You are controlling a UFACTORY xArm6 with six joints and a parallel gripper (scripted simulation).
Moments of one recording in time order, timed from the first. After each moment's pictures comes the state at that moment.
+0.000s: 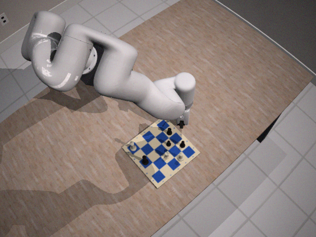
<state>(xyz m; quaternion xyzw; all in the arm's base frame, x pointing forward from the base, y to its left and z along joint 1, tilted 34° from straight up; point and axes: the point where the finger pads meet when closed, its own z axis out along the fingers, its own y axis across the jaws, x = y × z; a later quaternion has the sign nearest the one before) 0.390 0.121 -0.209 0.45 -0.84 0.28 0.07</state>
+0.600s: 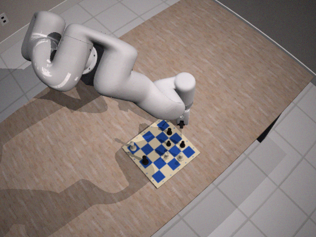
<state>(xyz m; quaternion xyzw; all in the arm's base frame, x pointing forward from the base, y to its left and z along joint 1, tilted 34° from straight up) 0.390 0.121 -0.209 0.45 -0.84 0.28 0.07</state>
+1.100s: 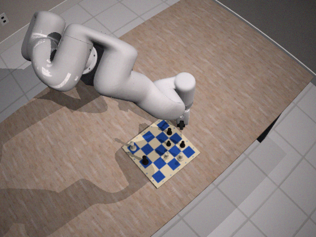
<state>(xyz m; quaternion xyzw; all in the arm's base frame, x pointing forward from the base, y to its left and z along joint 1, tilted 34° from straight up) 0.390 0.121 -0.209 0.45 -0.84 0.28 0.07</state>
